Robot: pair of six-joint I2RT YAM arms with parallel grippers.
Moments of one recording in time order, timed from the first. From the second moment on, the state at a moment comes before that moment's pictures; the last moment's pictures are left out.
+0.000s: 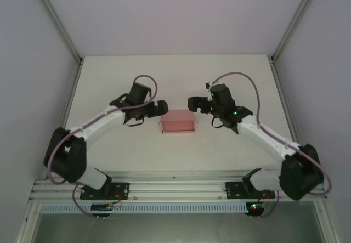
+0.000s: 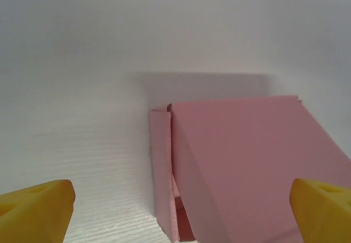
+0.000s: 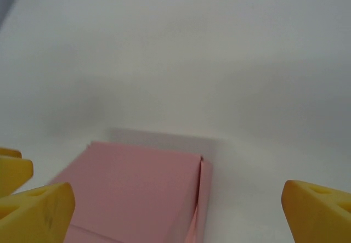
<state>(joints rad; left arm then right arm) -0.53 1.51 1.01 -0.43 0.17 -0.66 0.53 1.34 0.91 -0.25 -0.03 0.46</state>
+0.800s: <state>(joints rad) -0.48 1.73 0.88 -0.11 0.50 -0.69 0.49 1.62 0.81 -0.13 -0.28 0.54</state>
